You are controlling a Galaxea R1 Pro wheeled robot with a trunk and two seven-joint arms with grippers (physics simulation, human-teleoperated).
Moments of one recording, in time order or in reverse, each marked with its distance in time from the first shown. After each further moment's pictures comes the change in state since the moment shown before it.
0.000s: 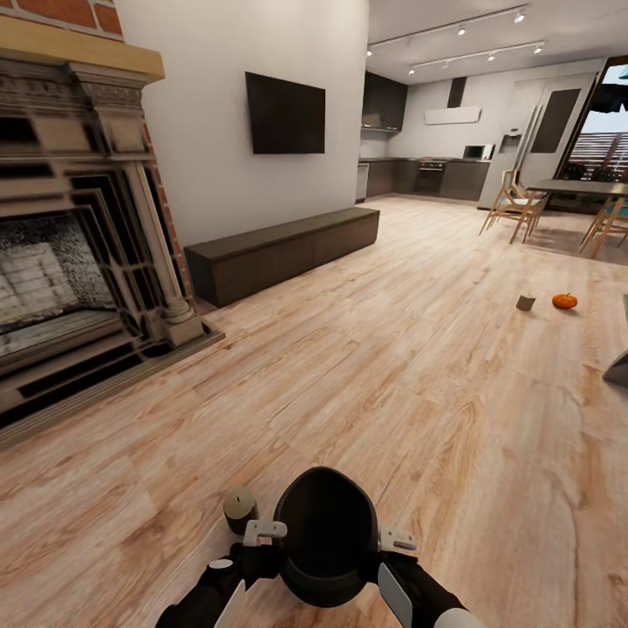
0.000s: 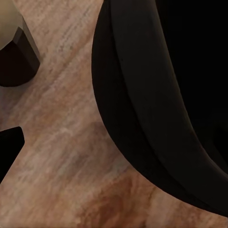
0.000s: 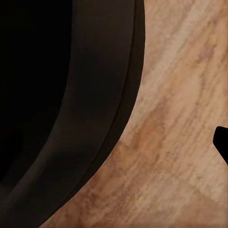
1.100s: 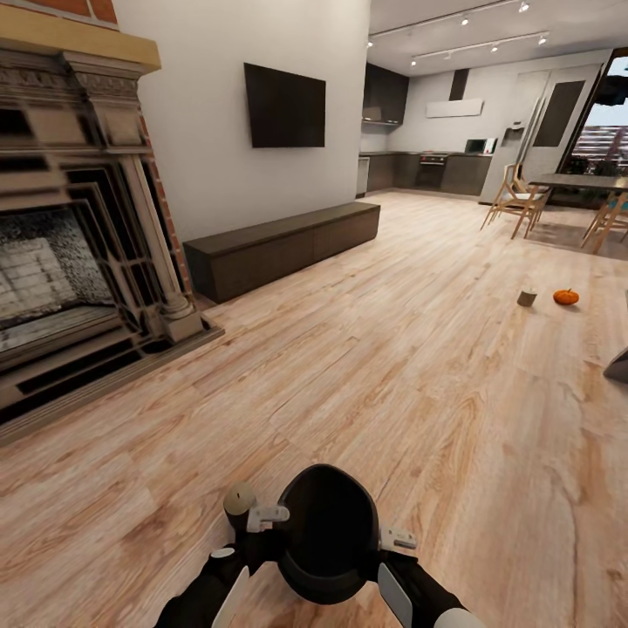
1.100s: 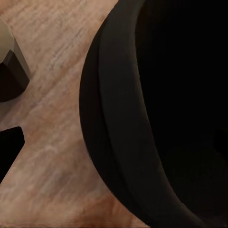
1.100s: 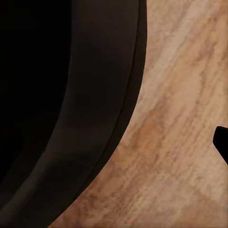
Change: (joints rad) left arm 0.000 -0.012 0.001 -0.067 0.061 0.001 -0.001; right arm 0.000 0.000 0.000 0.000 0.002 -0.015 0.000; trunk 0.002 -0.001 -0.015
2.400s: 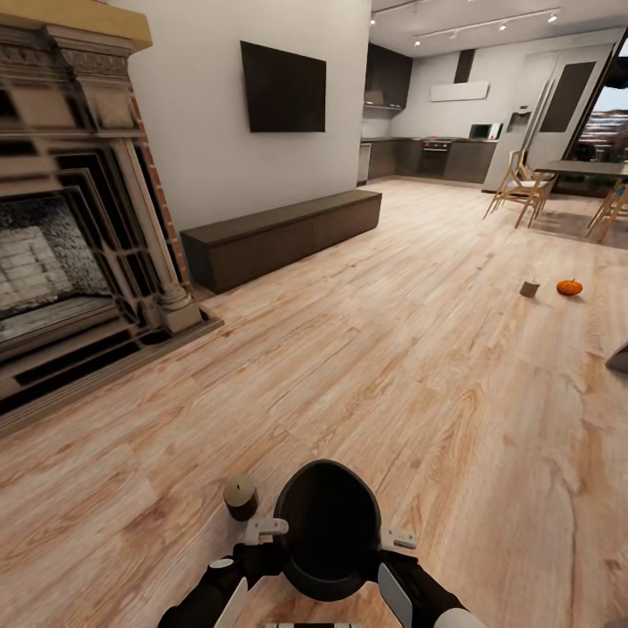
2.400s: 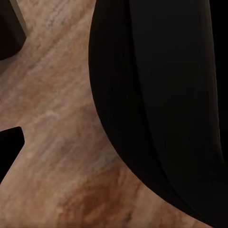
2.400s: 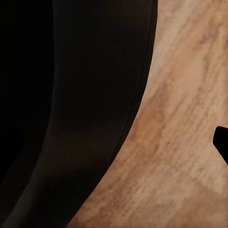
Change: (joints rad) left arm 0.000 0.004 0.000 0.065 0.000 -0.007 -0.001; right arm 0.000 0.000 0.000 0.000 -0.001 0.000 0.000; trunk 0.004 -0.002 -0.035
